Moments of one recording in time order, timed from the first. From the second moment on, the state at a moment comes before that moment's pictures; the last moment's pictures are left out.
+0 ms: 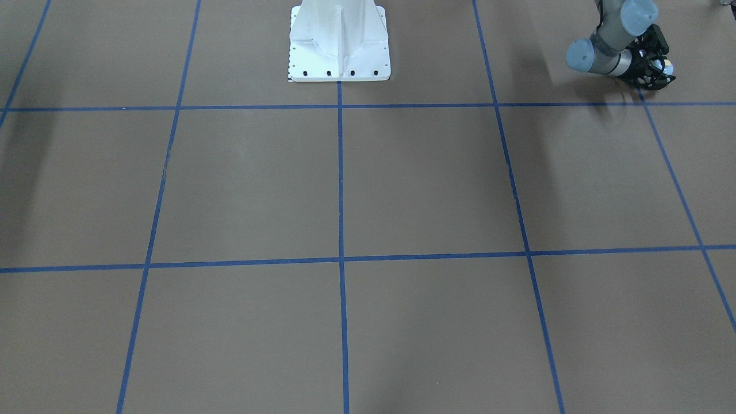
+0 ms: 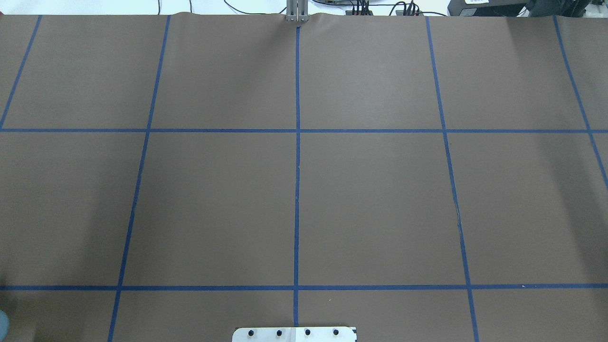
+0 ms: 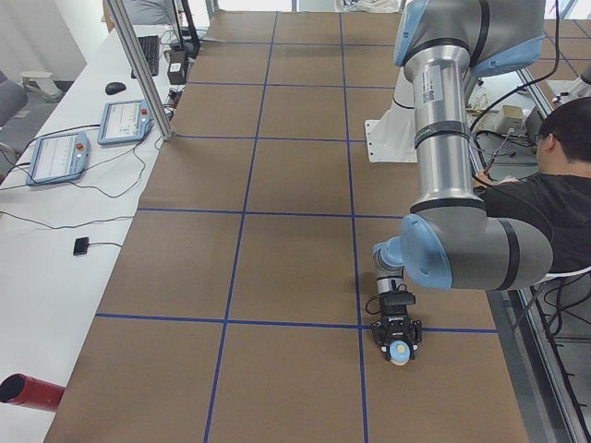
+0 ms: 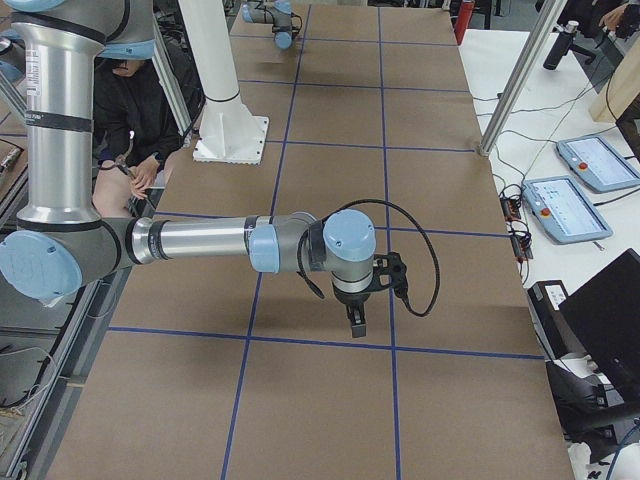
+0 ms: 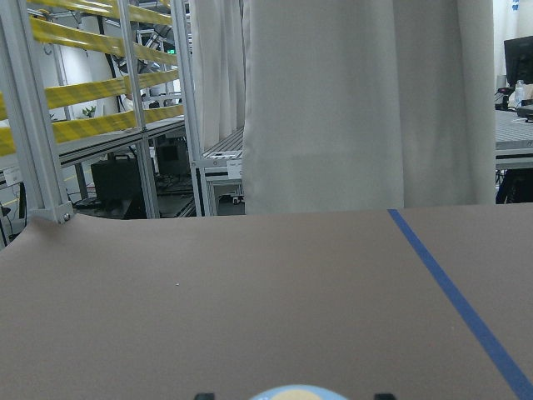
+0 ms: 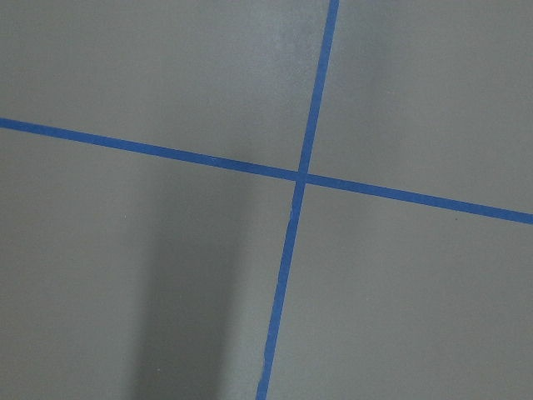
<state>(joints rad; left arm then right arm) 0.00 -1.17 -1.71 -1.33 -1.66 -3.11 1.63 -1.66 1.77 -1.58 2.37 -0.15</state>
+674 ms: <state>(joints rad) 0.00 -0.92 -1.95 -1.37 -1.66 -2.98 1.63 -1.67 1.77 -1.58 2.37 -0.15</state>
